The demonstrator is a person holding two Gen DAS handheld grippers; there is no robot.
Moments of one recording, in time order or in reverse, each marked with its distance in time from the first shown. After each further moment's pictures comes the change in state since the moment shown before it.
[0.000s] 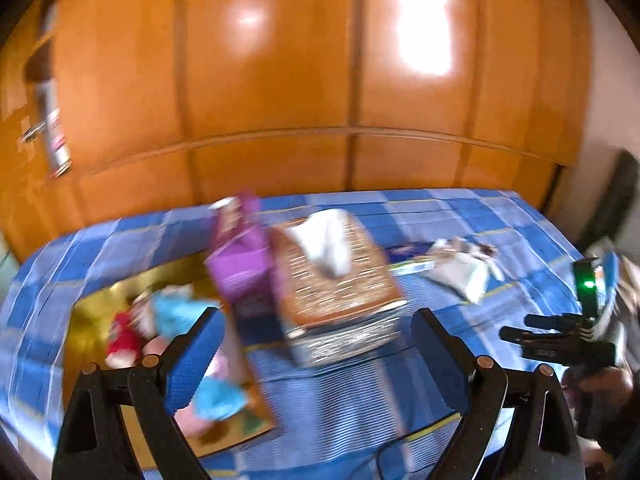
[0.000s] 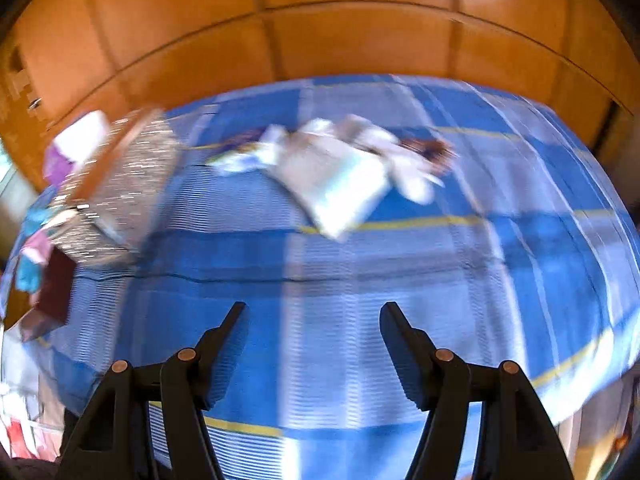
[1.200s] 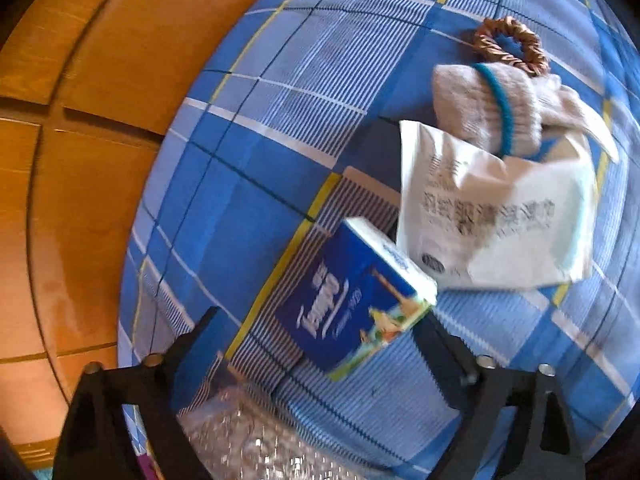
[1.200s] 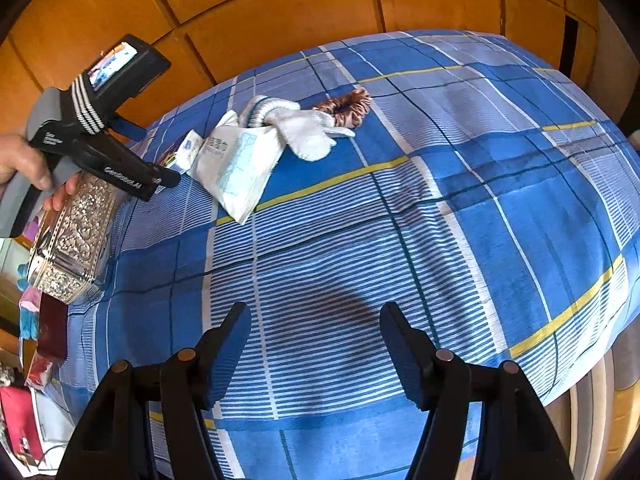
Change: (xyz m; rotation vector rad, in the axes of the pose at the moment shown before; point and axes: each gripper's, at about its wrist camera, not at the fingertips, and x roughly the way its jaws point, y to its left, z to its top) left arm 0.323 -0.180 0.068 0.867 0.682 0.046; right arm 0.012 -0.066 -0.017 0.219 0.041 0.048
